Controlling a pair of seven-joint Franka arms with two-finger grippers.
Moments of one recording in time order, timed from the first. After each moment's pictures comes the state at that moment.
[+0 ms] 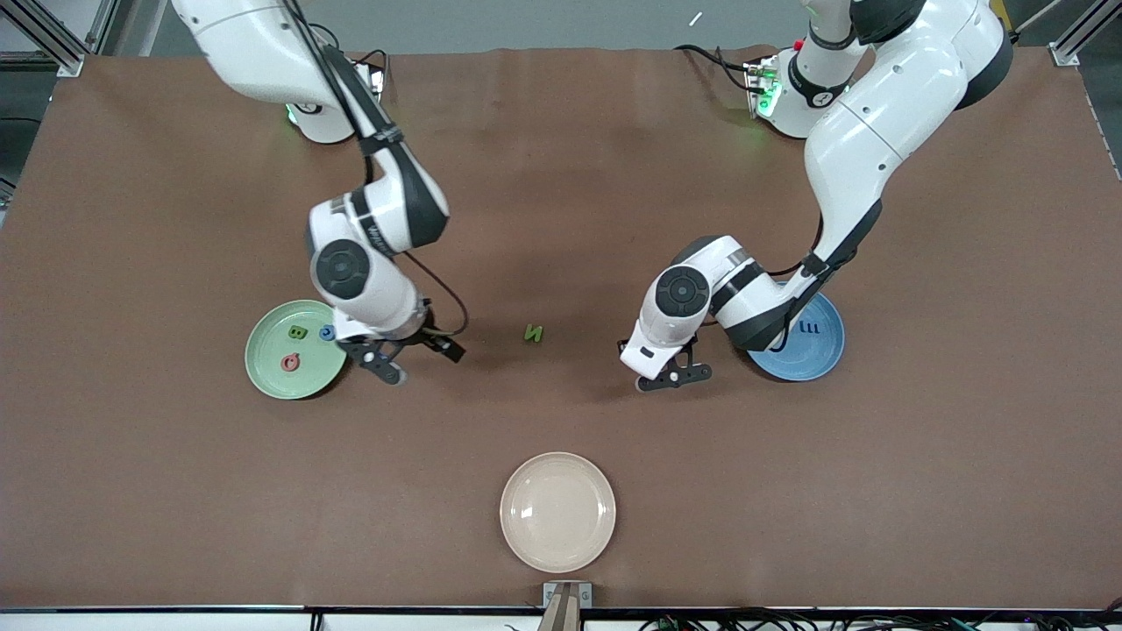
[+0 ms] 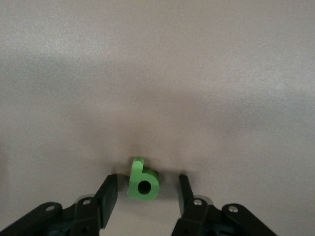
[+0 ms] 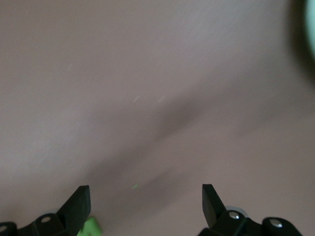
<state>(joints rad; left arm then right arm) -0.03 0.87 -0.64 -1.64 0.61 2.26 -1.10 0.58 0.51 -0.08 -1.81 0.17 2.31 1.01</state>
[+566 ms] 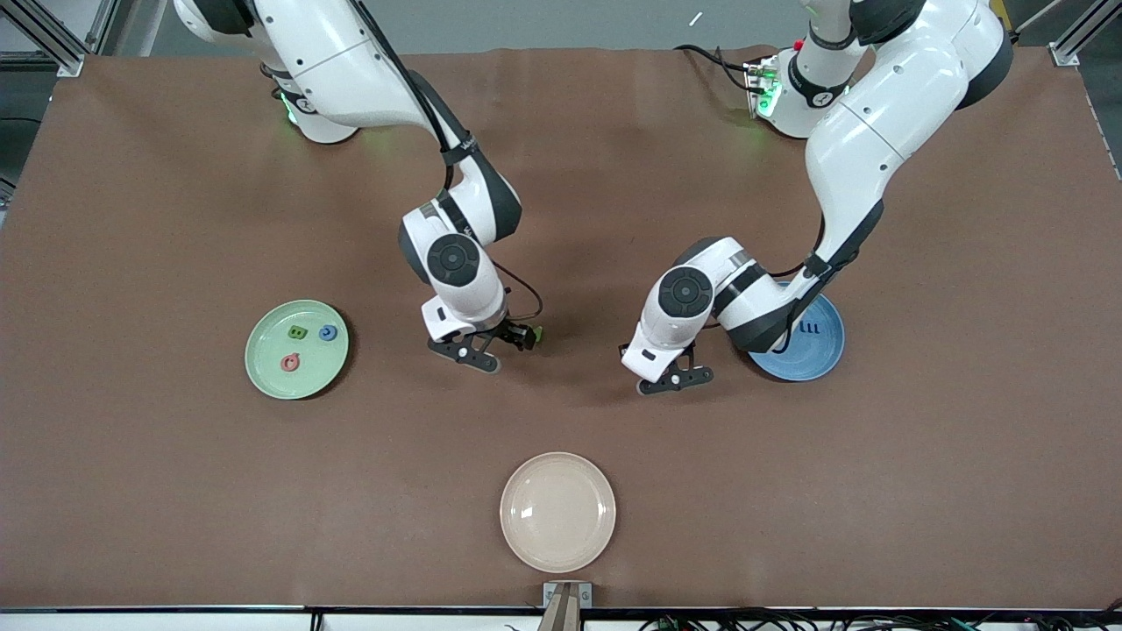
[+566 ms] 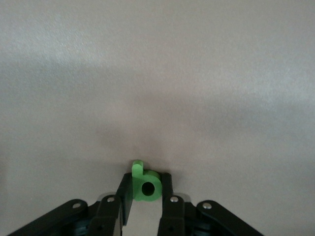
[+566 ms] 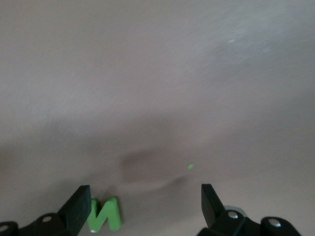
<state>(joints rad) -0.03 0.87 -0.64 -1.63 0.61 2.28 -1.11 0.72 0.68 -0.08 -1.71 0.13 2.42 0.92</state>
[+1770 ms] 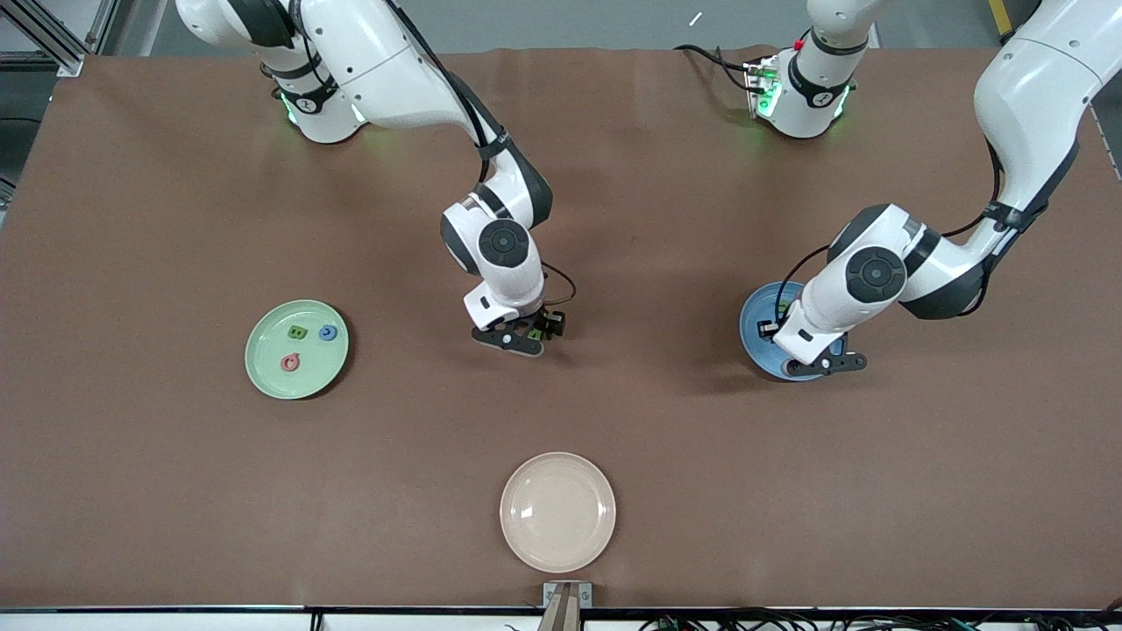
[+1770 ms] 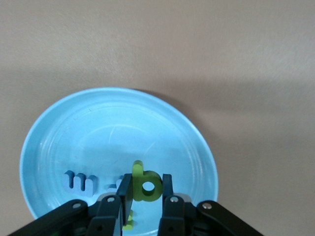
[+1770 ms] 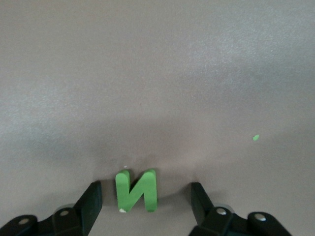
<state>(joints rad) 0.71 0.69 -1.00 -2.06 0.76 2.23 -0.80 0.81 0.76 -0.09 -1.66 0.10 2.46 0.94</state>
